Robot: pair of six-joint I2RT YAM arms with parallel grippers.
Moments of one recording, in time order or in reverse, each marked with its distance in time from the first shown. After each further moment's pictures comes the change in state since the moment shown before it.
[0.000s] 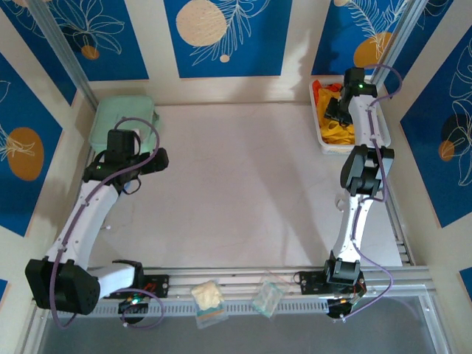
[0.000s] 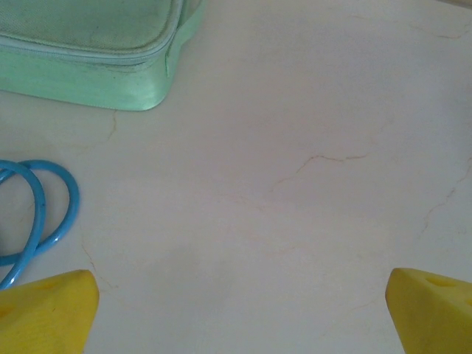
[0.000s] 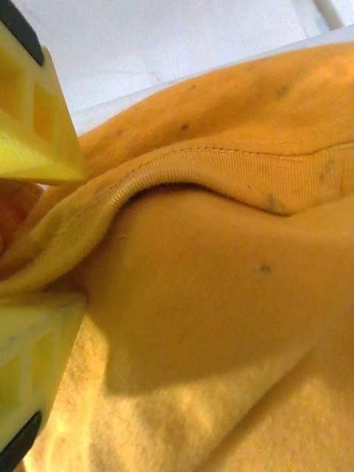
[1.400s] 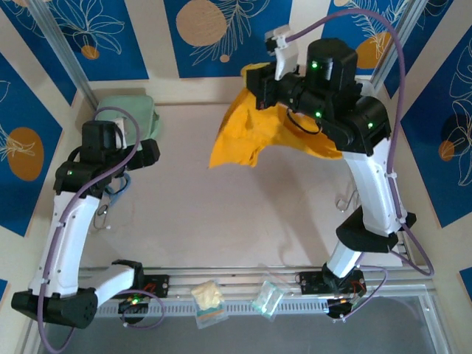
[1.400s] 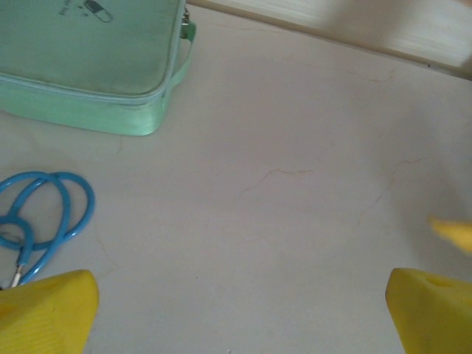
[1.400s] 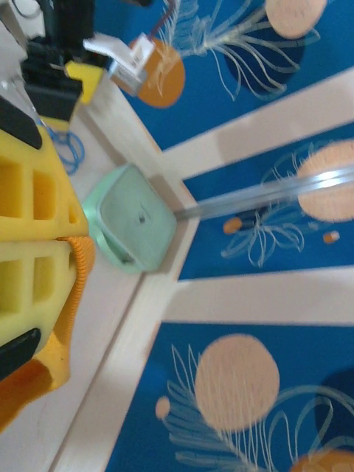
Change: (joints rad) left arm -0.012 -0.097 0.295 -0.304 0.000 -0.024; right arm 0.861 -0.621 0.253 0.060 -0.040 -0.106
